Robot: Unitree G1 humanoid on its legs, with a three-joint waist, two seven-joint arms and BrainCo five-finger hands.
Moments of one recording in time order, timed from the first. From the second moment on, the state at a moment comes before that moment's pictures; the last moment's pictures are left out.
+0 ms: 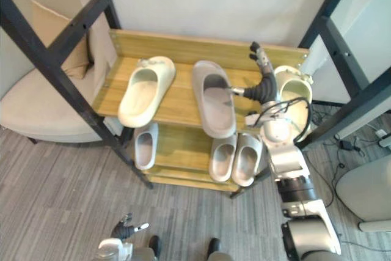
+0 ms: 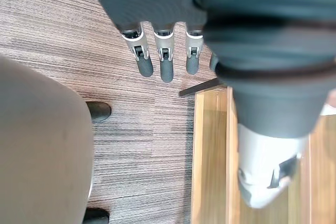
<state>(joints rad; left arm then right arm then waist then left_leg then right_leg) 0.06 0.10 -0.02 0.96 0.00 -0.08 0.08 -0.55 -0.48 0.06 0.19 -0.02 -0.08 -0.13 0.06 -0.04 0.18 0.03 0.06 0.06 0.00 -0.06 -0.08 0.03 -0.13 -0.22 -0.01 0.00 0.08</state>
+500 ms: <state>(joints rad) 0.05 0.10 -0.02 0.92 -0.04 -0.09 0.08 -0.74 -0.48 0.17 0.38 -0.03 -0.06 -0.12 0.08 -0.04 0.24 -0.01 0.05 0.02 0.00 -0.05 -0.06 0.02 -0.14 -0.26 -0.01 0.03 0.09</state>
